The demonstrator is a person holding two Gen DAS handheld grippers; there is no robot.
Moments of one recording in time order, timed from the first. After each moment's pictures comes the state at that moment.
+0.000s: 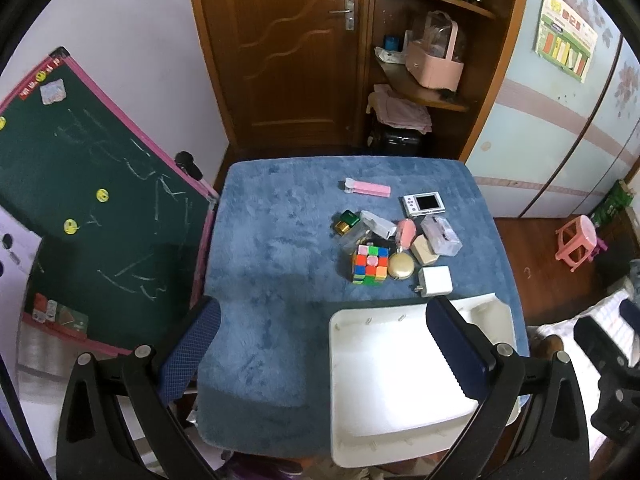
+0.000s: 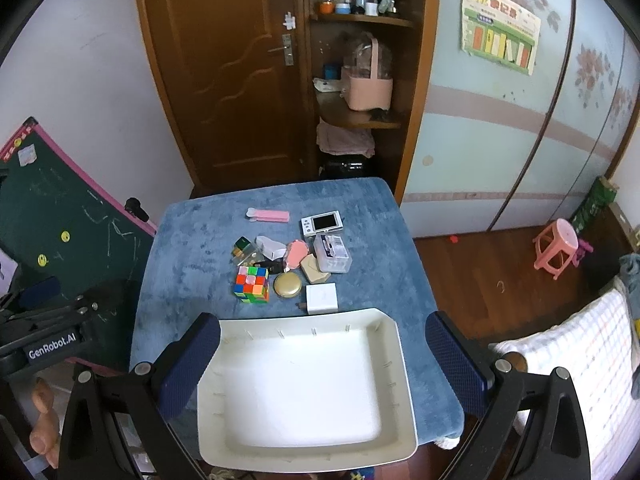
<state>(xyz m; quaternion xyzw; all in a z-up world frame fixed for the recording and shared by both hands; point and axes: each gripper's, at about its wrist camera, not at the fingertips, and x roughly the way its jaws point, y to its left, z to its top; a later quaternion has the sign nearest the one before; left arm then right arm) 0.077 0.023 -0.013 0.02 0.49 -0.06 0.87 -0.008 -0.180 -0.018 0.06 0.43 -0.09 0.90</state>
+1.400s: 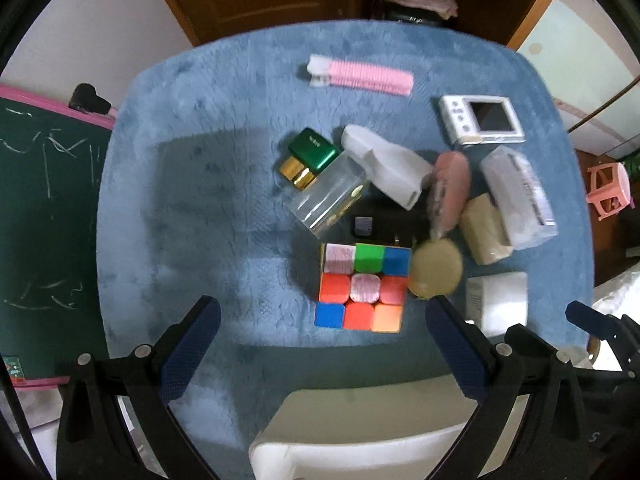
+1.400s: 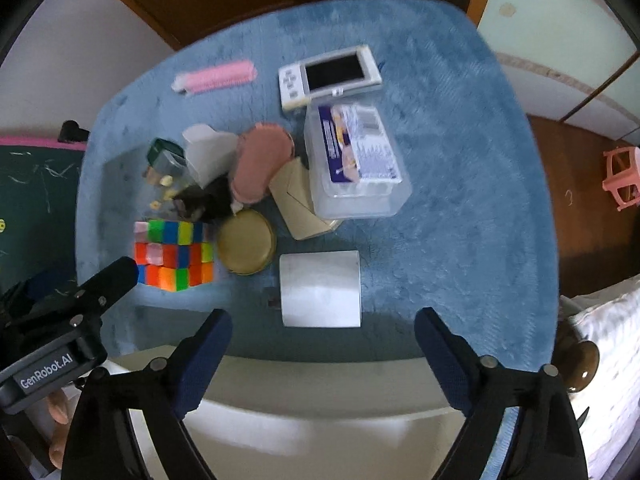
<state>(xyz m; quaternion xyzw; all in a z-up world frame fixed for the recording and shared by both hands) 0.245 -0.065 -0.238 0.07 0.66 -0.04 0.75 0.211 -0.244 -0.272 0.11 0.67 -0.01 0.73</state>
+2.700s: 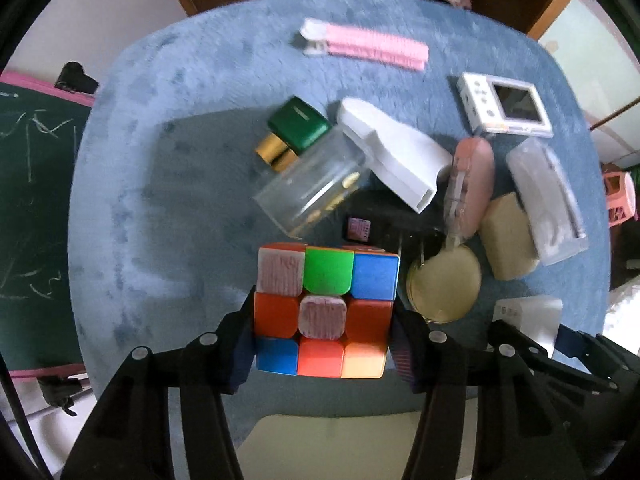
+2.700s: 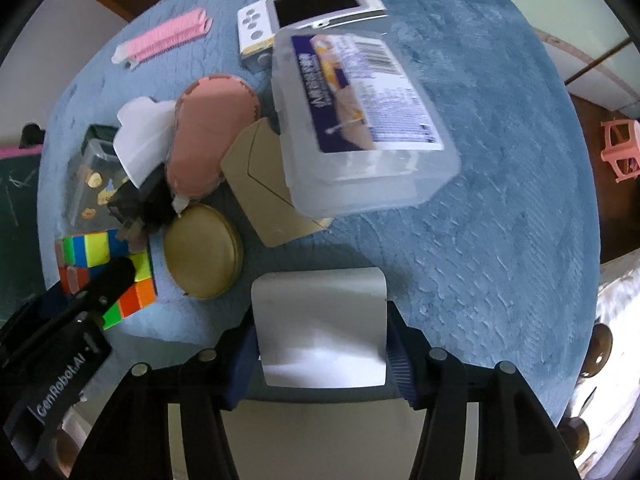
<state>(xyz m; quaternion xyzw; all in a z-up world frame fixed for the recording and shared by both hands) 0.250 -0.073 -0.279 0.05 0.66 -0.03 0.75 0.231 -0.233 -0.329 0.13 0.71 -0.04 0.69</state>
